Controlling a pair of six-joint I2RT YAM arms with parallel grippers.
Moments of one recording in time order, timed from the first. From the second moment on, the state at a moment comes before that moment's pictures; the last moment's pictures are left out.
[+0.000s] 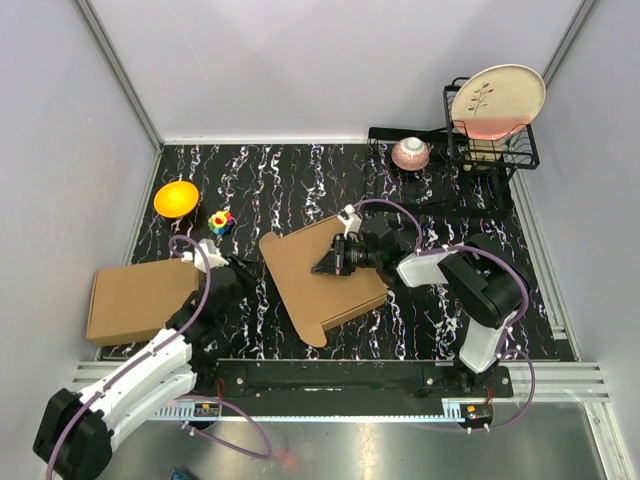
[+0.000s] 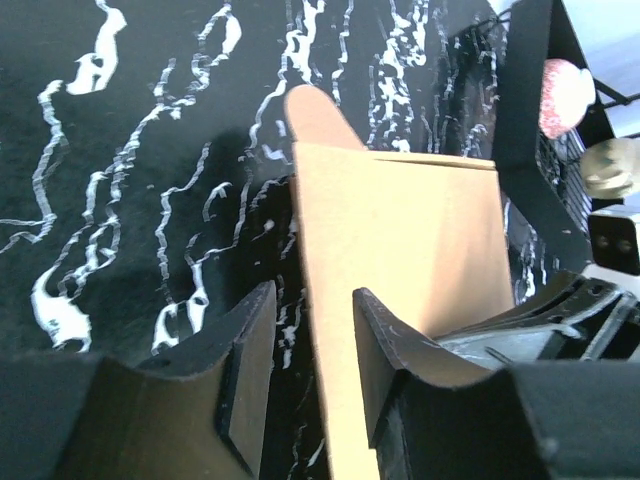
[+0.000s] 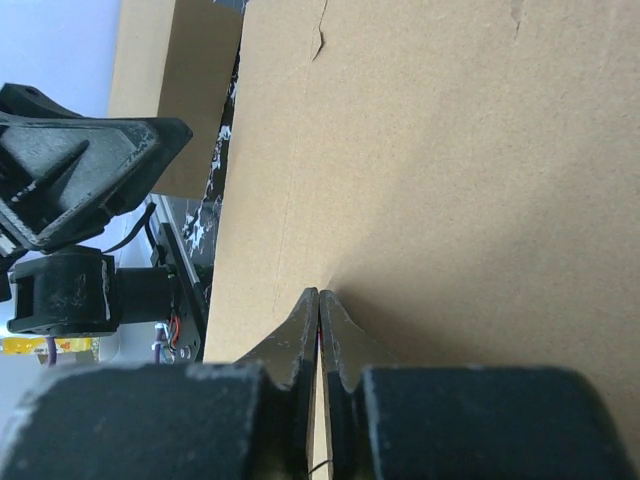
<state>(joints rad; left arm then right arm) -0.56 0.66 0.22 -0.02 -0.38 -1.02 0.66 1.80 0.75 0.61 -0.57 0.74</state>
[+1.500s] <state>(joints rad) -0.51 0.91 0.46 0.09 -0.25 -0.87 0.58 1.40 0.68 0.02 0.04 0.54</state>
